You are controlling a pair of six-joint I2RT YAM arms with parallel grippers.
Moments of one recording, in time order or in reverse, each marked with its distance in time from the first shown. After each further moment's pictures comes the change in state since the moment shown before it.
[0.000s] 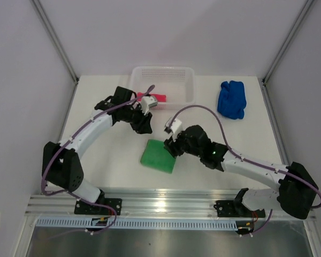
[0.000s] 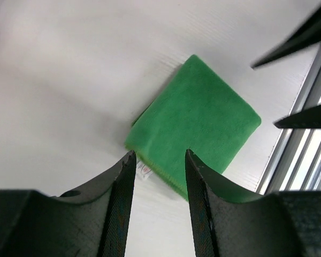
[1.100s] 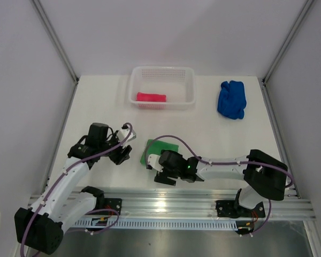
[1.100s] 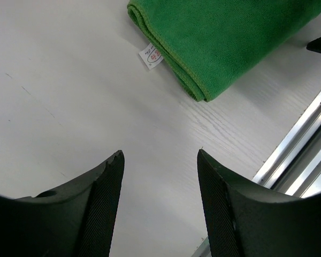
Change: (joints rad) left arm 0.113 -0.669 -0.576 -0.011 -0.231 0.105; right arm 0.310 0.298 0.016 -0.208 0.222 -0.266
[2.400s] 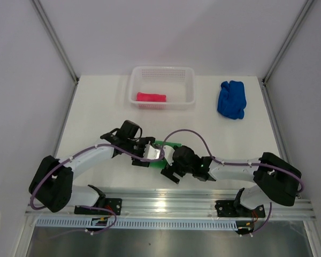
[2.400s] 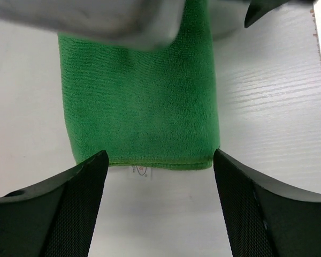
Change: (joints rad) left arm -0.278 0.436 0.034 0.259 0.195 0.624; right arm -0.126 -0.104 -0.182 0.207 -0.137 0.174
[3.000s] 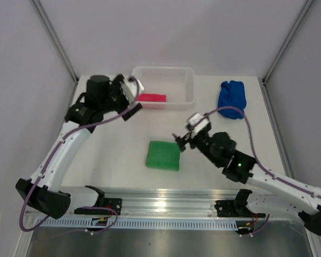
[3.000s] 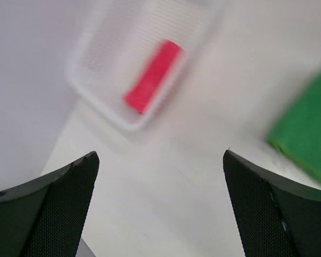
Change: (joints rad) left arm 0.154 -0.068 0.616 -0.280 -0.308 -0.388; right arm -0.011 -0.457 0.177 -0.100 0.266 -0.055
